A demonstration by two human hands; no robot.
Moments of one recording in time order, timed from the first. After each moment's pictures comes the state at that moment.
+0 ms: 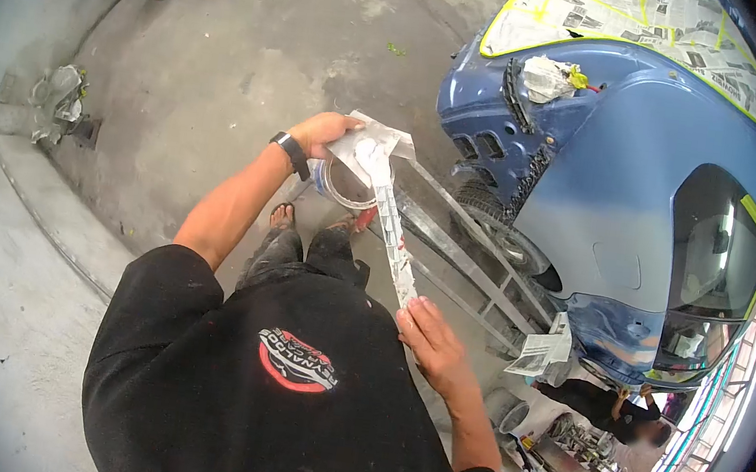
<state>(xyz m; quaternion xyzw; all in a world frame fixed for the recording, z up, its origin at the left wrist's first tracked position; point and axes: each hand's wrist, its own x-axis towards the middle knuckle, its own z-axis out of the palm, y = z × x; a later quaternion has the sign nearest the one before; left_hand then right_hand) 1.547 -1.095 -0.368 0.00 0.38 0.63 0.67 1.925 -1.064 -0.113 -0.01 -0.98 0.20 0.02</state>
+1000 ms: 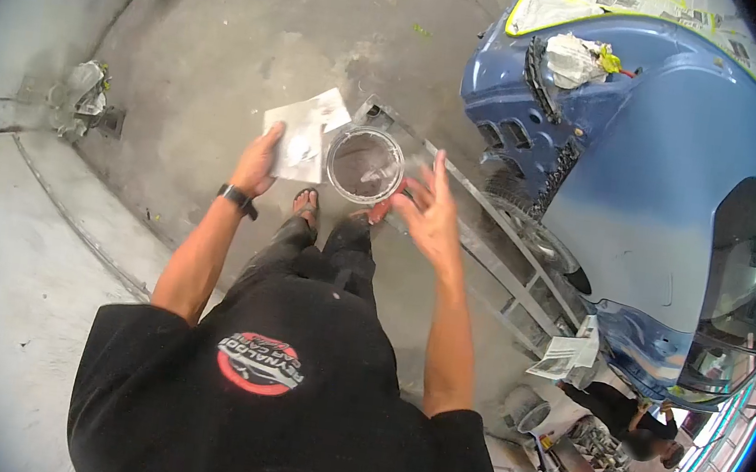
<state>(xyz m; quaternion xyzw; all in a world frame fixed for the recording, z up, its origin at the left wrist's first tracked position) 1.582 -1.202 -0.381 -0.12 0.43 0.78 0.44 1.792 -0.973 -0.246 -0.28 -0.73 0.61 0.11</state>
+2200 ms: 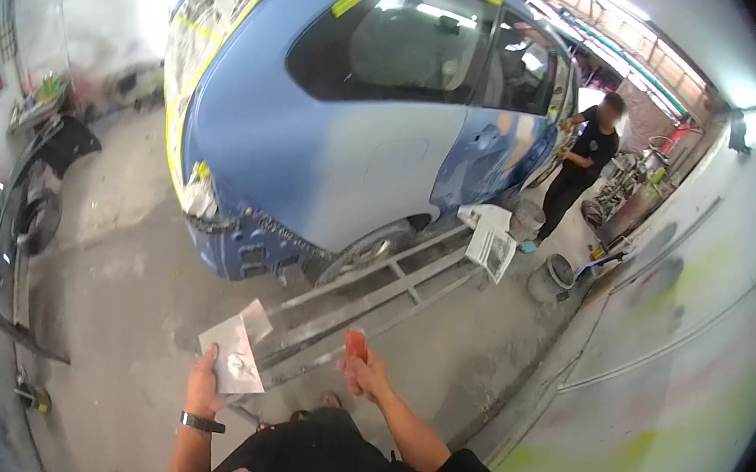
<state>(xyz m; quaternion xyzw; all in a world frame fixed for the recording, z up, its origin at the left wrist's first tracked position) 1.675 -1.133 -0.174 0.14 0.41 0.61 0.66 2.020 -1.096 -0.210 -0.55 -0.41 0.61 0.38</state>
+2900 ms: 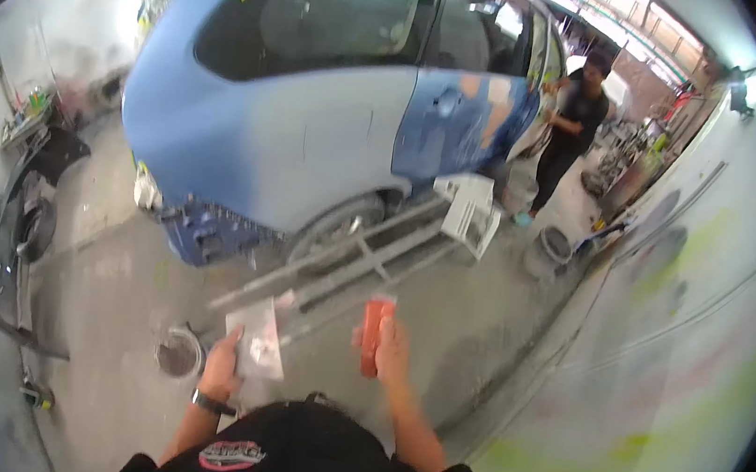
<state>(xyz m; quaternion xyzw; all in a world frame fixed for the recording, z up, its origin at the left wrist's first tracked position) 1.870 -1.117 -0.154 0.15 0.42 0.50 0.74 2.174 -1.116 -0.130 -0.55 -0.43 0.45 0.56</state>
